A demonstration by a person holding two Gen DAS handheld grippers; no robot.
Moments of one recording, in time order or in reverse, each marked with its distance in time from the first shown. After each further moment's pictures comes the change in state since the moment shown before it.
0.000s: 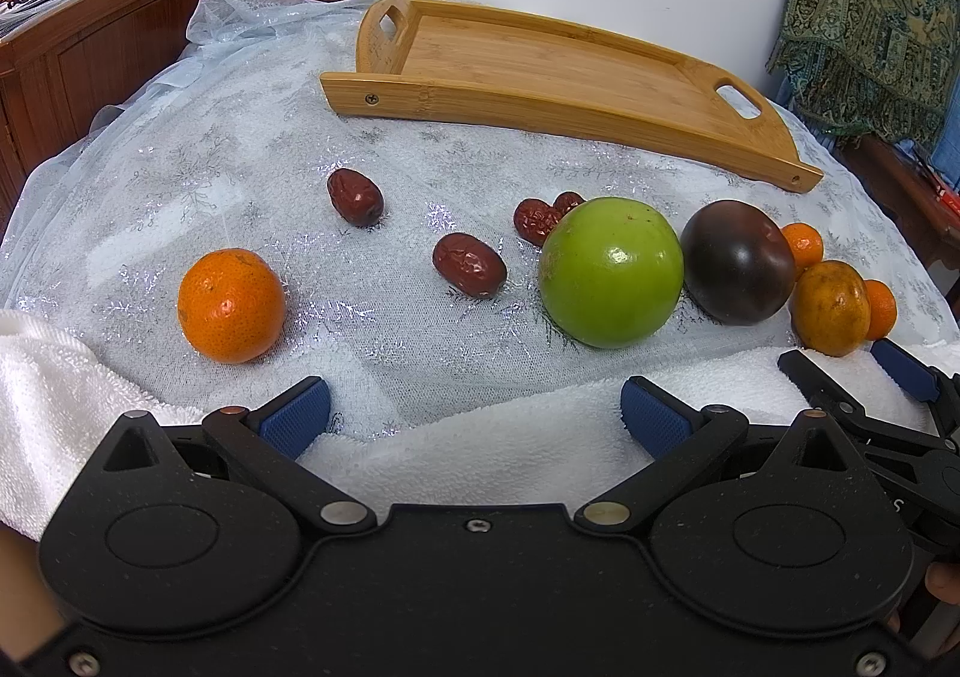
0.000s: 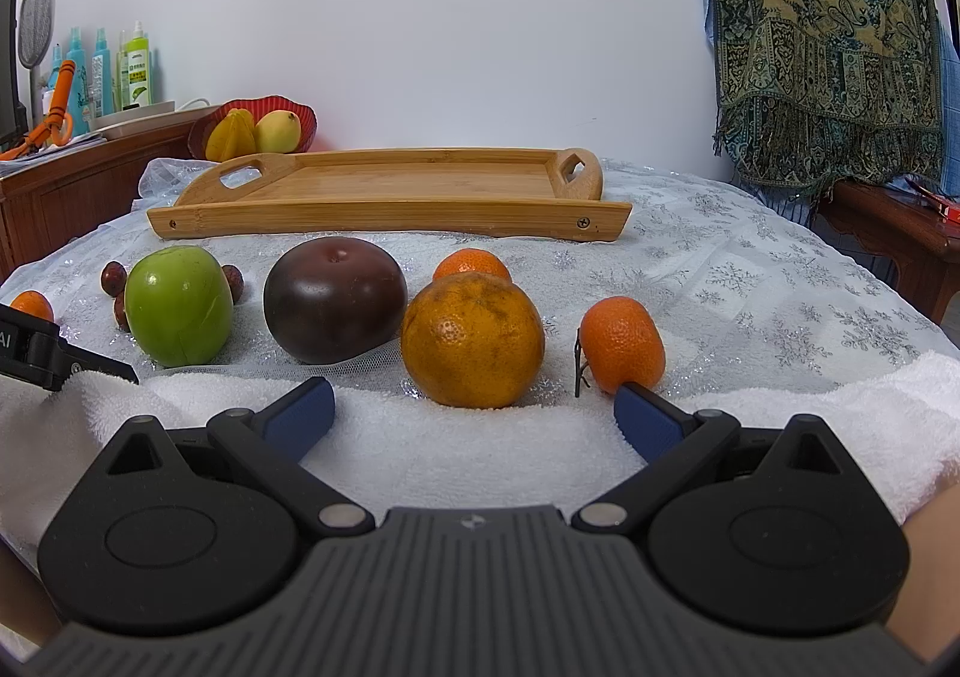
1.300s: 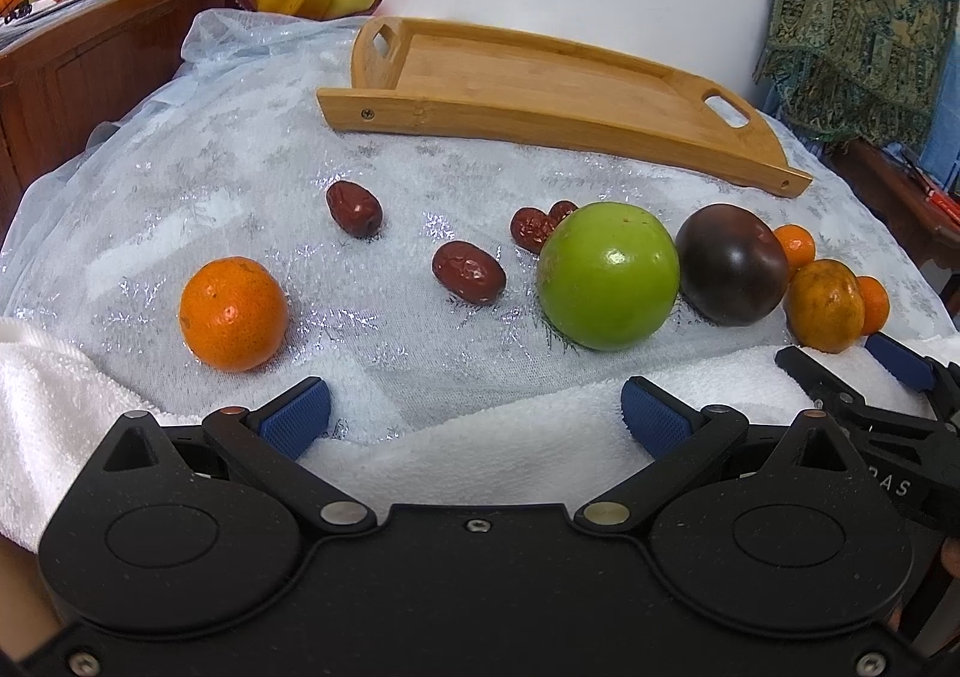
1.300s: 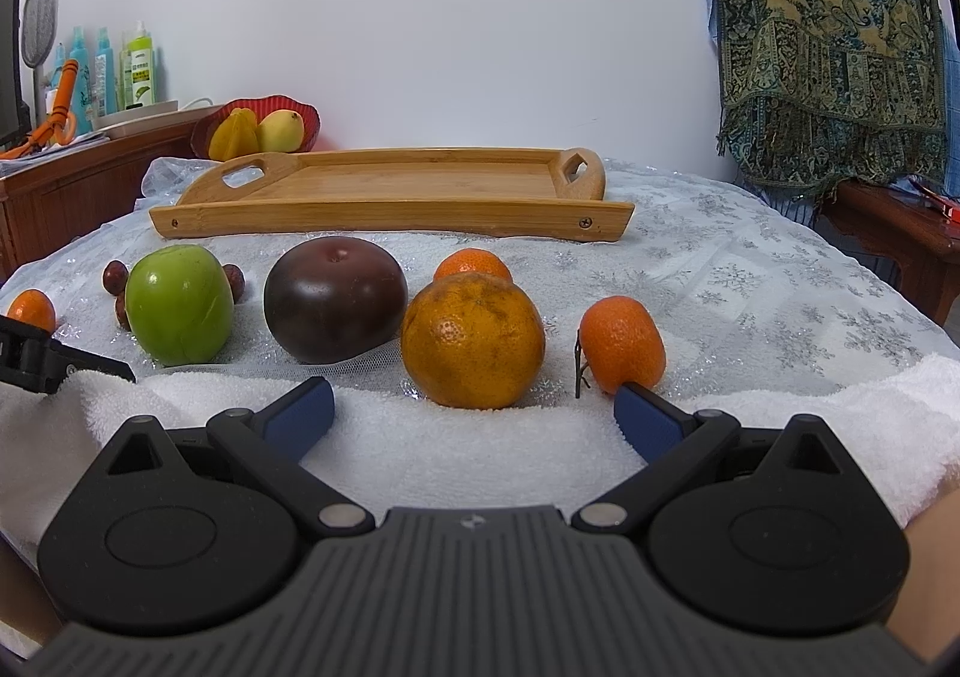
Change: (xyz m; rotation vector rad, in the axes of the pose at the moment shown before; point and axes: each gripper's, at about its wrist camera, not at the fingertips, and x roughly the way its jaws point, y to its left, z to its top) left arm -0.003 0.002 -0.008 0.025 -0.059 -0.018; right arm 0.000 -0.001 0.000 0.003 -0.007 0.009
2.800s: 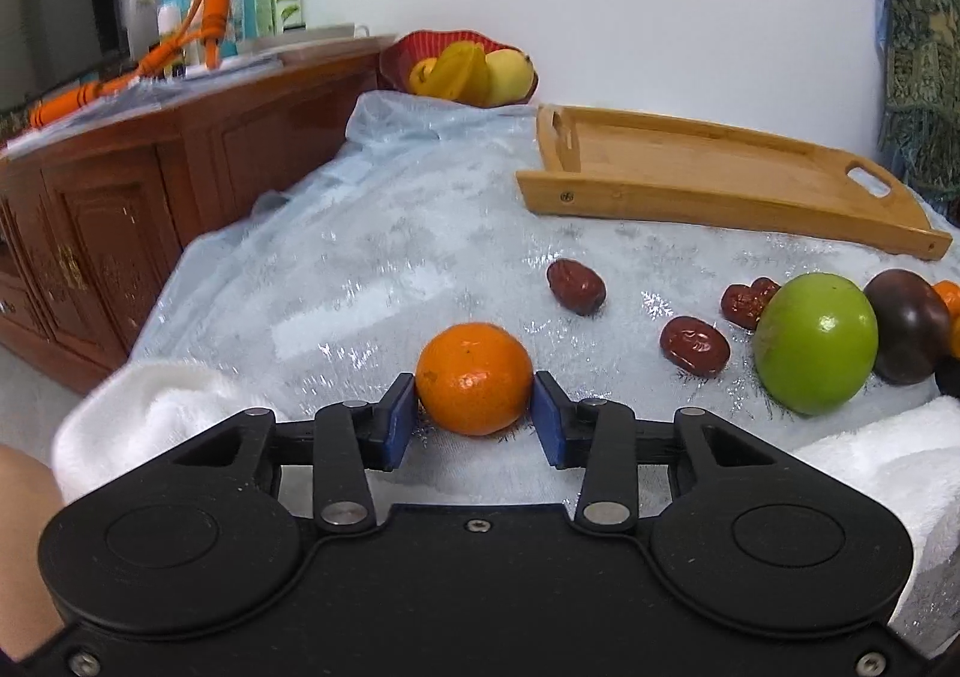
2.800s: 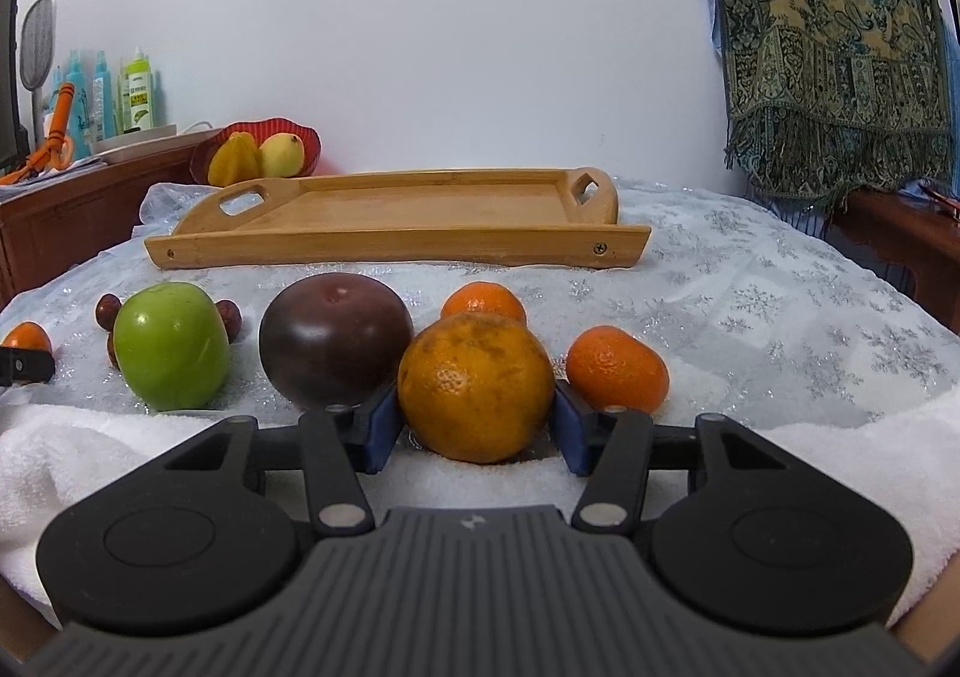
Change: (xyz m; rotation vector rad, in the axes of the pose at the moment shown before) left arm -0.004 0.044 -0.007 -0.042 -0.197 0.280; right arm 0.016 0.005 0.008 0.012 -0.034 0.008
